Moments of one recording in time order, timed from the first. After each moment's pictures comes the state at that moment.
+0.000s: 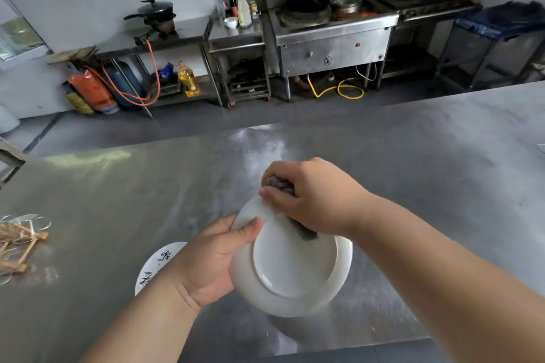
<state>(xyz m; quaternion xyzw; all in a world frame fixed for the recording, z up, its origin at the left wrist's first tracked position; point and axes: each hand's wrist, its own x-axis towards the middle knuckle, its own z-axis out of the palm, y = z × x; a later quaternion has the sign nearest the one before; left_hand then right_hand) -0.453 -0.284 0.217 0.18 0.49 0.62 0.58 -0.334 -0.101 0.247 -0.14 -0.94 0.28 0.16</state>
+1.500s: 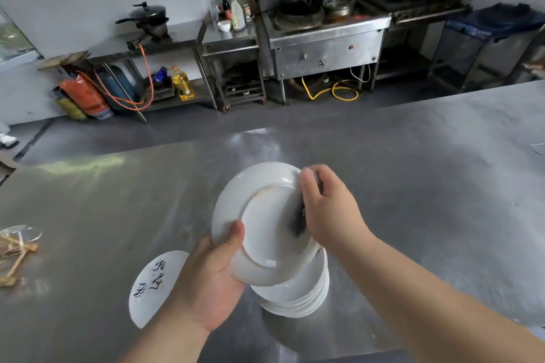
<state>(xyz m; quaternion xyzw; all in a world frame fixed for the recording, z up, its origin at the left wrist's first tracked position) -0.438 -0.279 0.198 0.19 0.49 0.72 0.46 -0.333 -0.113 0.206 -0.40 -0.70 0.53 0.28</state>
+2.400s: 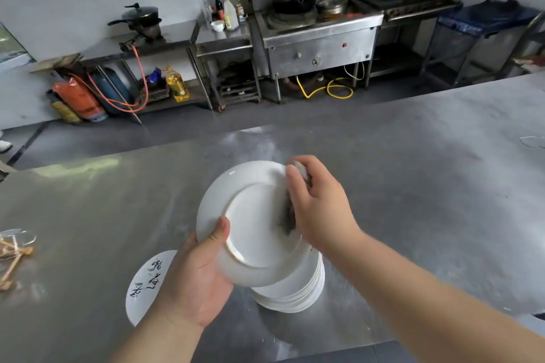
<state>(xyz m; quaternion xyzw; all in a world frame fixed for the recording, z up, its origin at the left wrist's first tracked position) -0.441 -0.282 0.199 0.17 0.46 0.74 0.45 -0.326 -0.118 0.206 -0.33 -0.73 0.49 0.35</state>
